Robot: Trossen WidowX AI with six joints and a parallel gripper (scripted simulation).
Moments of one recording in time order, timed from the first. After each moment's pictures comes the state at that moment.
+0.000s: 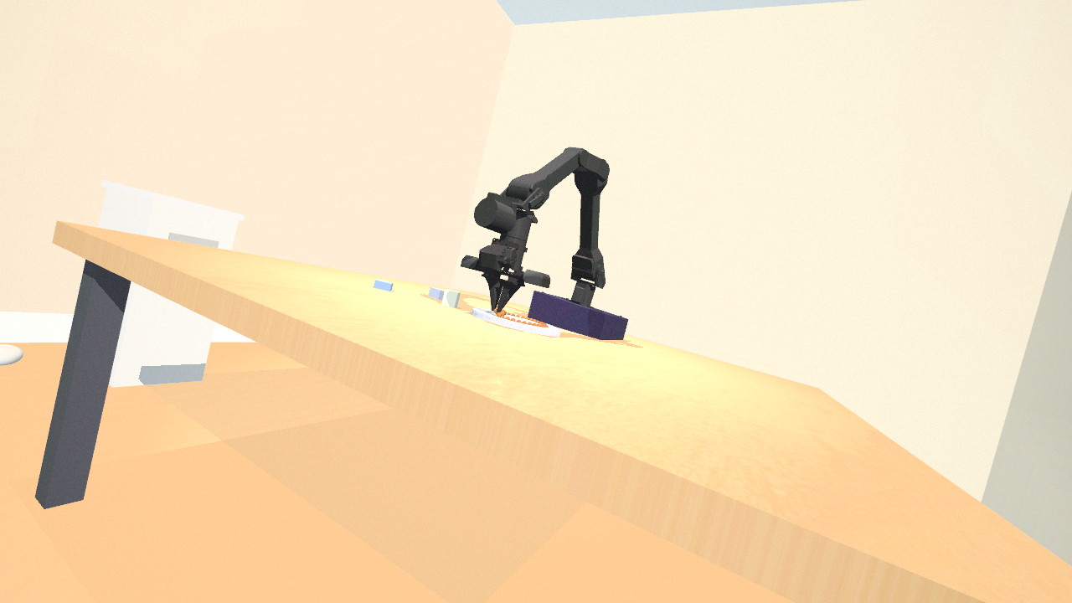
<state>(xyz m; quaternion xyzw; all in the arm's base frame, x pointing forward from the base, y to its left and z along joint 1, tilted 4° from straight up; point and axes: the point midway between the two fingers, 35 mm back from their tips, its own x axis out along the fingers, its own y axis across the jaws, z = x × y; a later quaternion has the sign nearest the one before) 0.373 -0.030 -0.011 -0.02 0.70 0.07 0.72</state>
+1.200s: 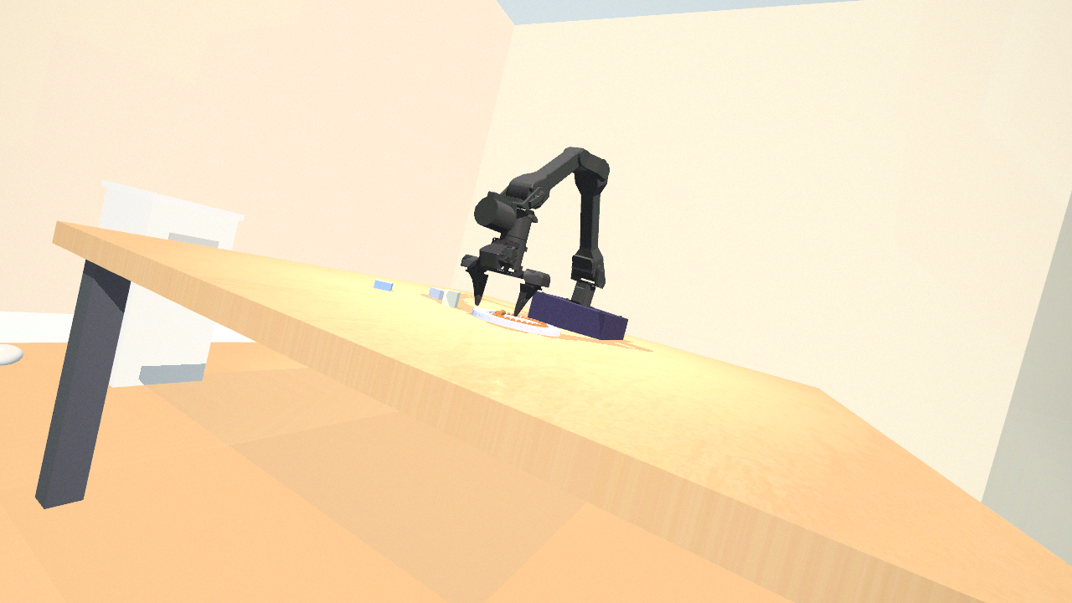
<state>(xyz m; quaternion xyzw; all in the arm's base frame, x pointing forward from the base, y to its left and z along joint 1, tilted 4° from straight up) 0.374 -0.030 -0.010 -0.02 0.69 0.06 0.72</state>
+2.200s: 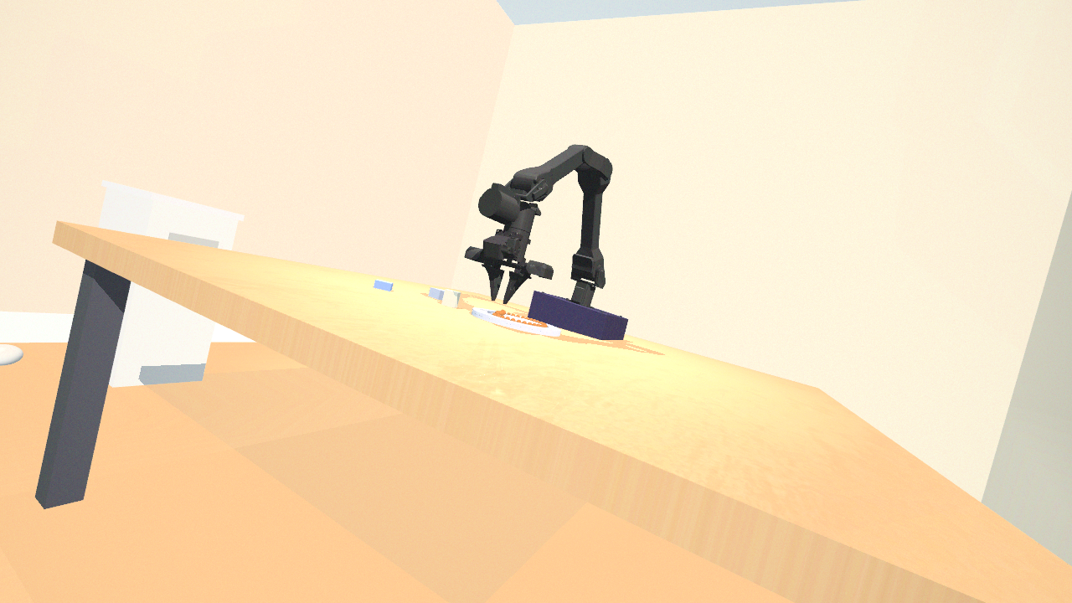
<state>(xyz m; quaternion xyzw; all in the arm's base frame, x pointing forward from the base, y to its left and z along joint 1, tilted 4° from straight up) 0.366 -0.033 0.008 -0.02 0.69 0.06 0.72</state>
